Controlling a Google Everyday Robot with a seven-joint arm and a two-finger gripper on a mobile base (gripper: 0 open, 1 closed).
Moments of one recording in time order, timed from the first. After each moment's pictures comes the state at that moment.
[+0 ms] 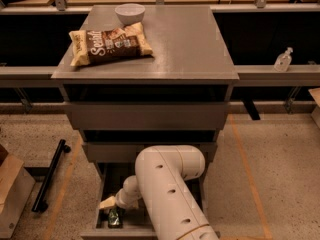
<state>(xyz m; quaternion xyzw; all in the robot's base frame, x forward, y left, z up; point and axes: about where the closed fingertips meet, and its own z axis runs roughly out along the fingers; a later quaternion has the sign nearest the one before) 0.552 0.211 0.122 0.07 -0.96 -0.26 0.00</state>
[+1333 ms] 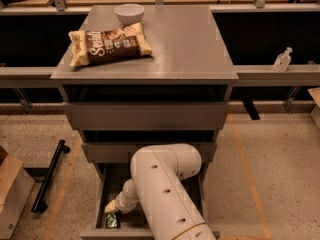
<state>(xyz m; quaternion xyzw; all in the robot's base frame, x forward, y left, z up) 0.541 0.210 0.115 0.06 -0.97 -0.25 0.01</state>
